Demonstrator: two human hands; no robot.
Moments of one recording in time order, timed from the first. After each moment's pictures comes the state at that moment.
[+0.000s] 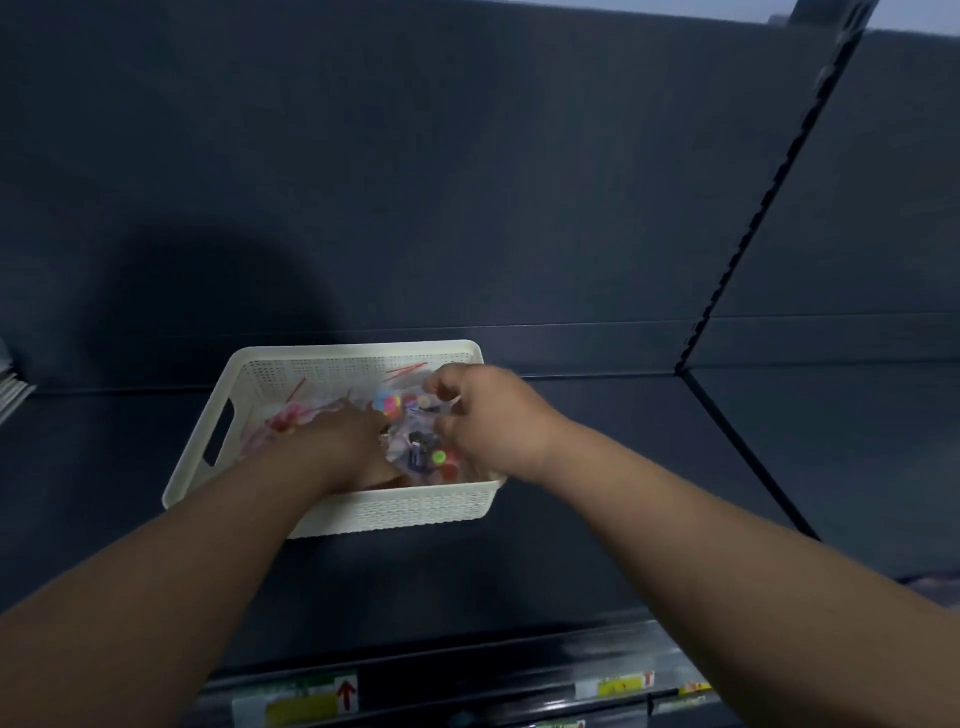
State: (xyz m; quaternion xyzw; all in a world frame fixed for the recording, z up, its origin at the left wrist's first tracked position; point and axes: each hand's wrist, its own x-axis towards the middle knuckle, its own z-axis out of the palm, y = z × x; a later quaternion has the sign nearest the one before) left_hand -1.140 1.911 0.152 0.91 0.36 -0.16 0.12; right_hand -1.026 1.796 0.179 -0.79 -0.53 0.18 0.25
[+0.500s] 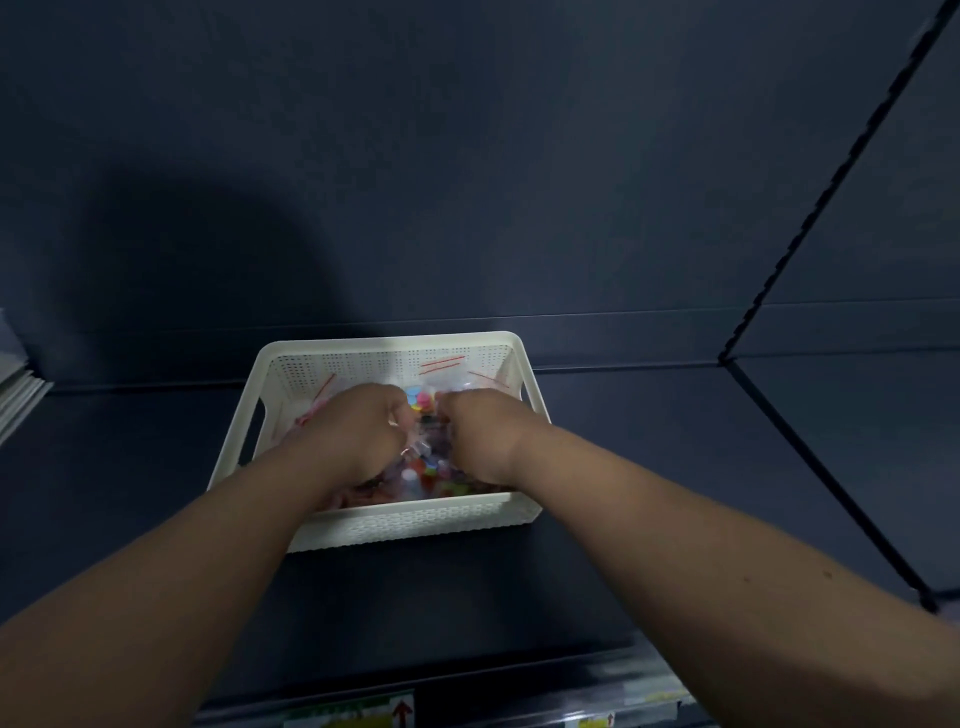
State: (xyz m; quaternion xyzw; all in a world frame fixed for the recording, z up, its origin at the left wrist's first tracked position) left_hand -1.153 1.951 0.128 0.87 0.39 0.04 0.29; right_hand -1.040 1.853 0.140 -0.82 -0.55 0.18 0.05
